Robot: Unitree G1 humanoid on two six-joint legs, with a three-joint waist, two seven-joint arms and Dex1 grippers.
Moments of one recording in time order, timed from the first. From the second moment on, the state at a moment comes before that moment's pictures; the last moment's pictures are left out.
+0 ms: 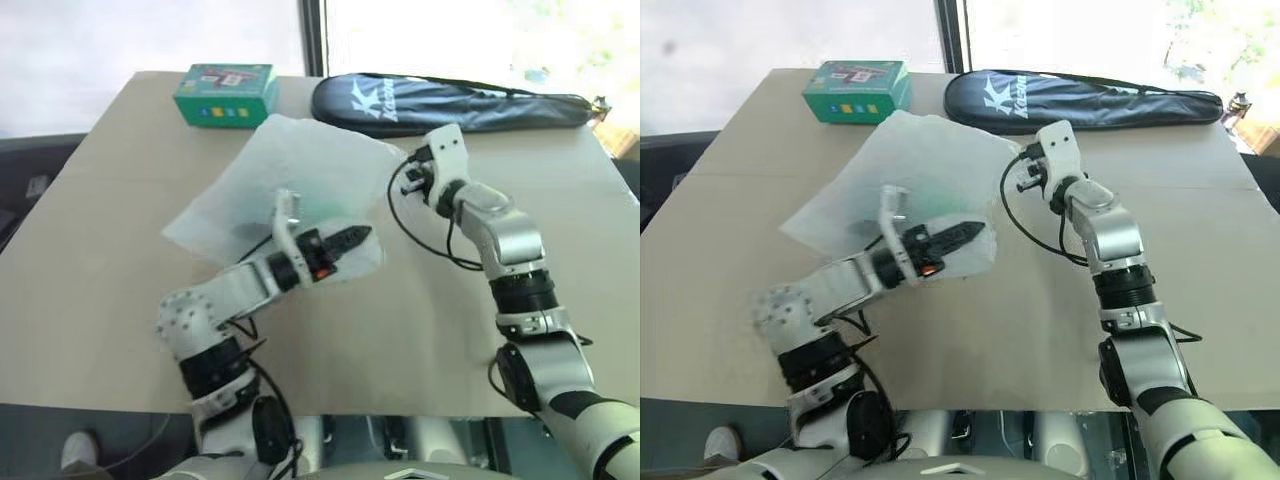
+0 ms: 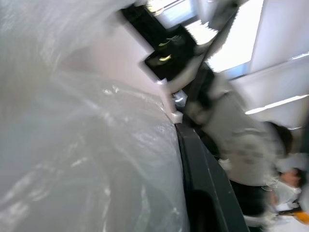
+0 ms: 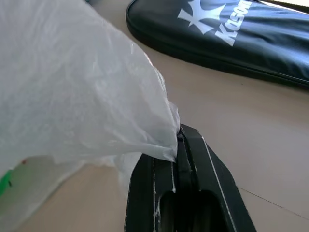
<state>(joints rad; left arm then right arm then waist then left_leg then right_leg) -0.43 0.11 0.54 -0.27 -1.65 1.40 0.14 -0.85 -0.18 -0.05 0.22 0.18 0.70 0.34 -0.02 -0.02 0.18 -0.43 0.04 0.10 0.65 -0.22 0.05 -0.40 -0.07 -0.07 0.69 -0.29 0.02</state>
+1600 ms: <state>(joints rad) -0.55 0.54 0.23 -0.13 -0.92 0.77 -0.28 -0.51 -0.56 -0.35 -0.40 0.94 1.01 0.06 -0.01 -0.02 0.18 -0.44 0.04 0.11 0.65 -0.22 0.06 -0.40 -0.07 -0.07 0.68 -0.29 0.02</state>
